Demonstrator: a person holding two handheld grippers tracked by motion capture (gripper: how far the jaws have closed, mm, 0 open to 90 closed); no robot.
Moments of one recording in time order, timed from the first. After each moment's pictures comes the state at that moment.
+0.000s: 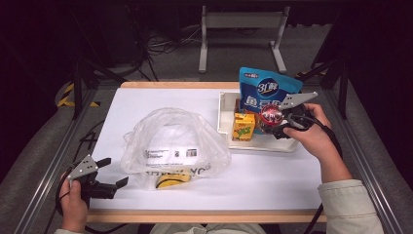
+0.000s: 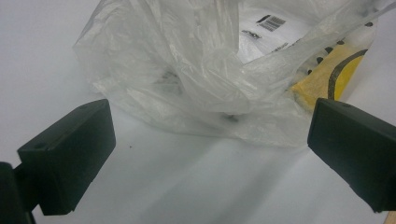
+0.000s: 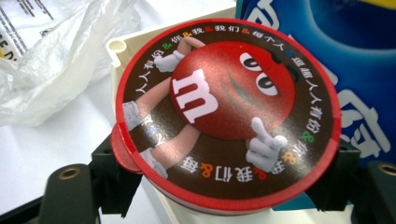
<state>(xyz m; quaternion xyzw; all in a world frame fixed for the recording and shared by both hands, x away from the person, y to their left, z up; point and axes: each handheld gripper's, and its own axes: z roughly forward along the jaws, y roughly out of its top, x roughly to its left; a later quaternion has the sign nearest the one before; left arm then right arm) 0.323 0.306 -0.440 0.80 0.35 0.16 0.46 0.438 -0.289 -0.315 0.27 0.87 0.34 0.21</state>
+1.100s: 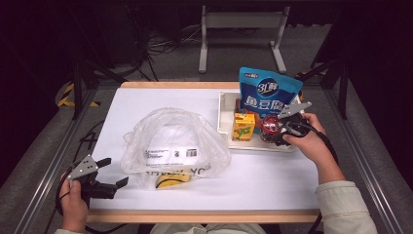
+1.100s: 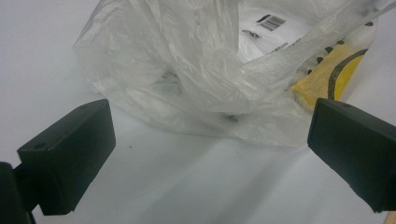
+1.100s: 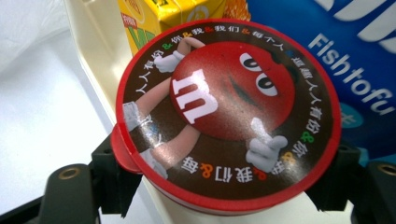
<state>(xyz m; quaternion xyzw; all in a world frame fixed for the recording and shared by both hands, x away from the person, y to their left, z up) 0.323 0.306 -0.440 0.80 0.35 0.16 0.46 0.454 -0.307 -0.369 0.29 0.88 0.32 0.17</state>
